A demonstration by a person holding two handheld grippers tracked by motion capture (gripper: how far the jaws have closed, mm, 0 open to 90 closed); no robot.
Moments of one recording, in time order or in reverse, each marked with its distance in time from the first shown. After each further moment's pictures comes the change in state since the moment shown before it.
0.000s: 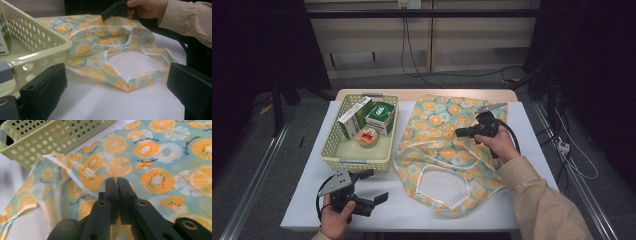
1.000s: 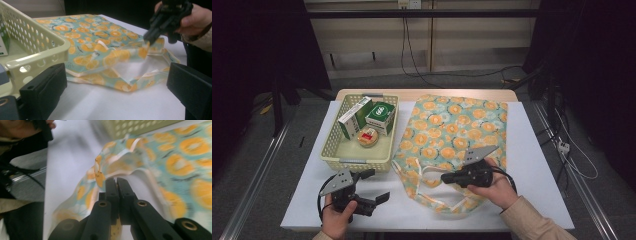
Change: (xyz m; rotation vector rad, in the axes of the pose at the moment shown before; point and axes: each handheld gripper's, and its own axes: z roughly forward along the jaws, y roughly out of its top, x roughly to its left) left arm -0.002 0.001 0.004 0.003 0.002 -0.001; right arm 0.137 -0.058 -0.018 0.030 0.170 -0.253
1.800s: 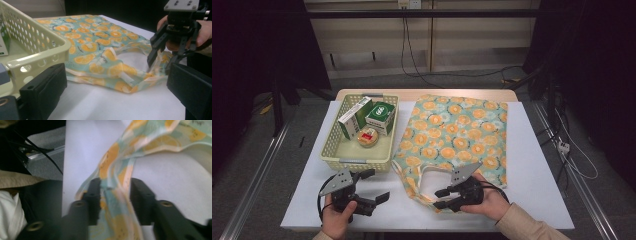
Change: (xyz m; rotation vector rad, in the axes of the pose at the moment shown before) left arm 0.000 0.000 0.000 -0.002 -0.001 -0.002; right arm 0.029 -0.024 0.034 0.126 0.121 -0.061
